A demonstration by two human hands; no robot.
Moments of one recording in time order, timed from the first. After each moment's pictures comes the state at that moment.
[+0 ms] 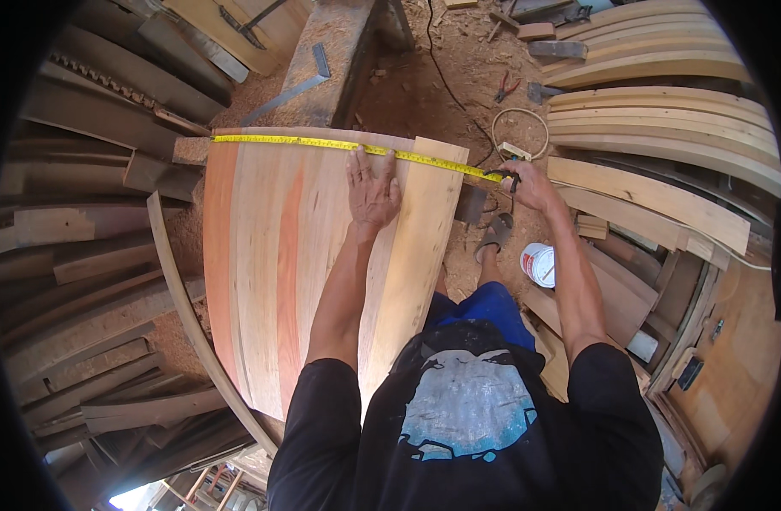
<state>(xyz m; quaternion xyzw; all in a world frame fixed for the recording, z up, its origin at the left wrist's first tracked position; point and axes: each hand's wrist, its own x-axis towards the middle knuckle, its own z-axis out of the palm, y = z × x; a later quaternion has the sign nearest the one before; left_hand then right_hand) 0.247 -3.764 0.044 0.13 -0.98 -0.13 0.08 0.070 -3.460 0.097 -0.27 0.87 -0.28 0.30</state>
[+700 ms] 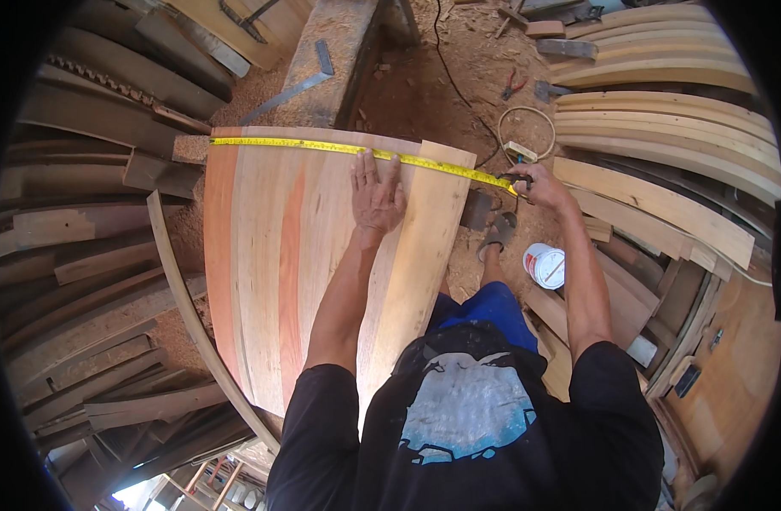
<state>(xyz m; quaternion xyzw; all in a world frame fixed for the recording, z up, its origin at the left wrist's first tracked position) 0.247 -3.767 0.044 0.12 -0.98 -0.15 0.08 0.043 -3.452 0.070 -0.27 0.83 -0.31 0.38</state>
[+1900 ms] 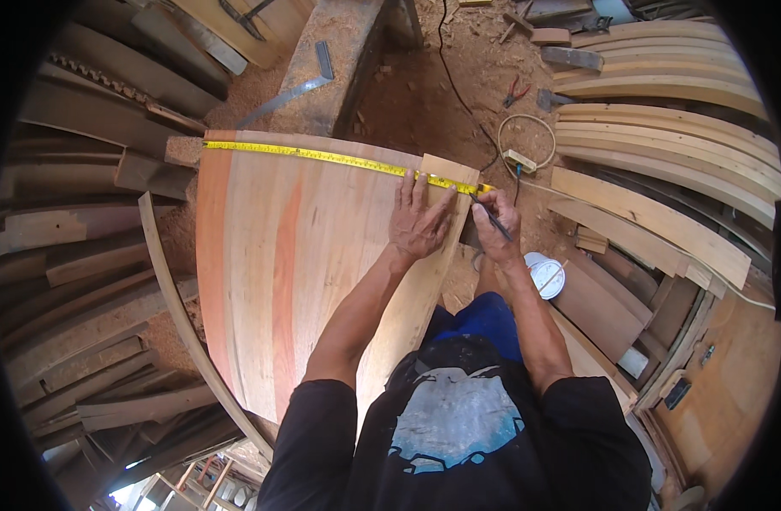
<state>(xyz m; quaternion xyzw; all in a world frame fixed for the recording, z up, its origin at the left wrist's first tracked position) 0.226 -3.706 0.056 0.02 -0.97 -0.21 0.08 0.148 -3.531 0.079 -0.08 0.82 -0.54 0.17</state>
